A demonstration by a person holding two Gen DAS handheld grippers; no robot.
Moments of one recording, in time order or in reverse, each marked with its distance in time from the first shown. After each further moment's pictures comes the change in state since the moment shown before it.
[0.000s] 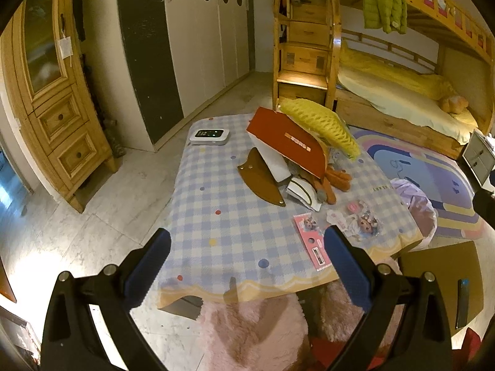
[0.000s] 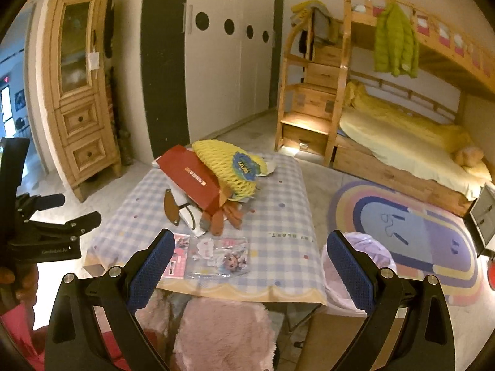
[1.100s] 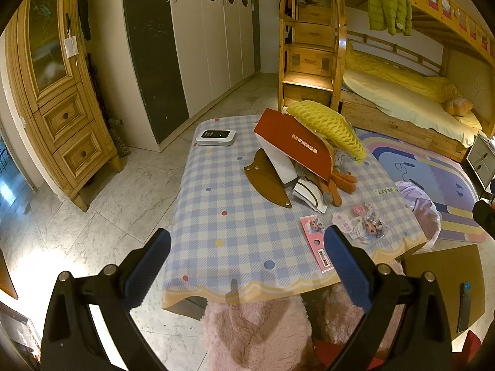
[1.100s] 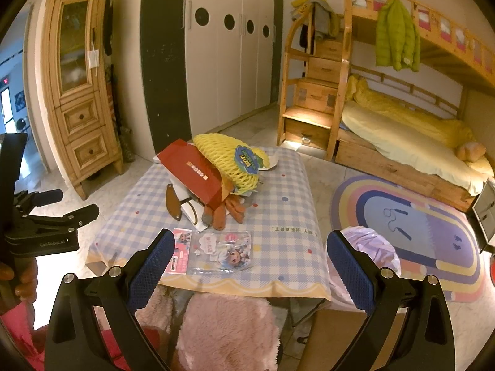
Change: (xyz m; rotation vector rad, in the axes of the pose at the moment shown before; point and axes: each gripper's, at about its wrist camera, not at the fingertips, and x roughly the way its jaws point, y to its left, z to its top) left arm -0.002 0.002 0.003 -0.007 -0.004 0.006; right arm 0.001 0.001 -0.006 0.003 0.017 0.003
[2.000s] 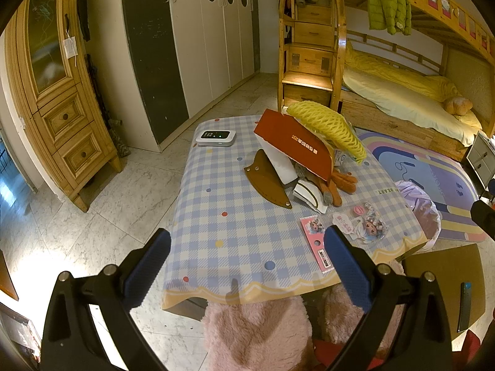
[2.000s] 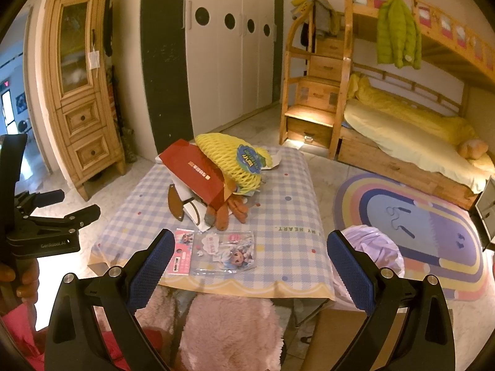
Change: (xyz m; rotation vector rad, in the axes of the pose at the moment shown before) left arm 0.000 0.000 0.001 0.000 0.002 0.000; right arm 0.001 0.001 0.001 -0.001 0.007 0.002
